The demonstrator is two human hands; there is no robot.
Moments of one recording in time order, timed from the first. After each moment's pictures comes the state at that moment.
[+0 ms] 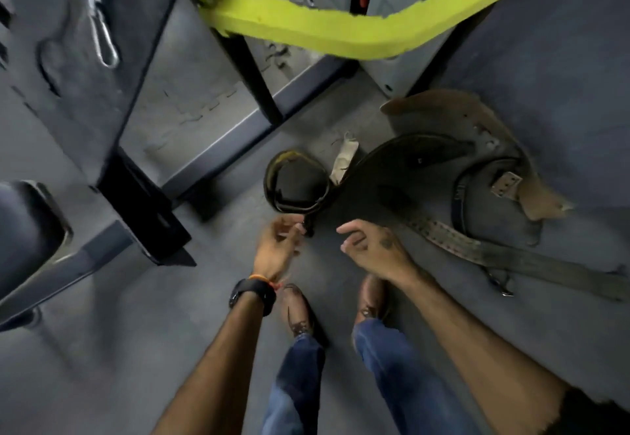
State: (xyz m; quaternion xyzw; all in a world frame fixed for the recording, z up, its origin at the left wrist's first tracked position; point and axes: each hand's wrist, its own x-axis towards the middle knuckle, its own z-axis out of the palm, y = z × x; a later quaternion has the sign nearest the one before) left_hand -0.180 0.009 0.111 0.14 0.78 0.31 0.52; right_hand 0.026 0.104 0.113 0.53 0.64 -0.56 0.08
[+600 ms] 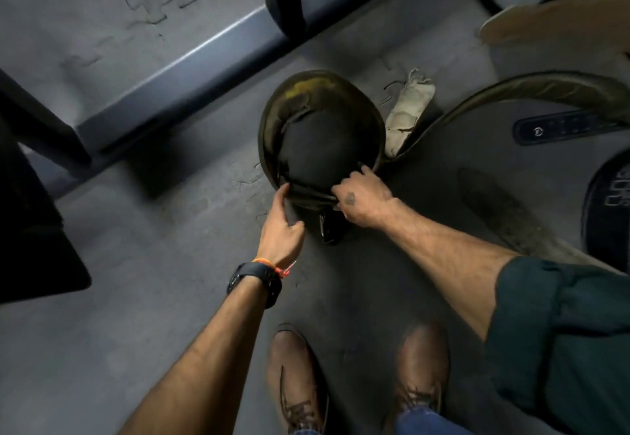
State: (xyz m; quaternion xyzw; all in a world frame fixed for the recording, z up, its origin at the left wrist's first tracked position) left_hand -0.232 -0.023 -0.311 0.19 0.80 0.26 0.50; right_hand -0.116 0.141 -0.341 0.21 0.91 -0.14 0.32
